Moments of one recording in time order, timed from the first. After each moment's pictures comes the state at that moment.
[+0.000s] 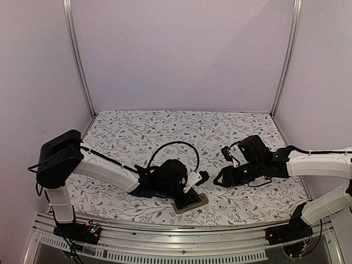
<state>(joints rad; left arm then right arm) -1.16 1.91 0.98 0.17 0.12 -0.08 0.79 1.30 0.69 -0.27 -0.27 0.57</state>
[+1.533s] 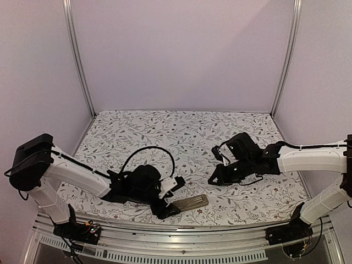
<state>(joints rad) -1.13 1.63 0.68 0.19 0.14 -0.08 0.87 1.41 0.80 -0.29 -0.27 0.65</state>
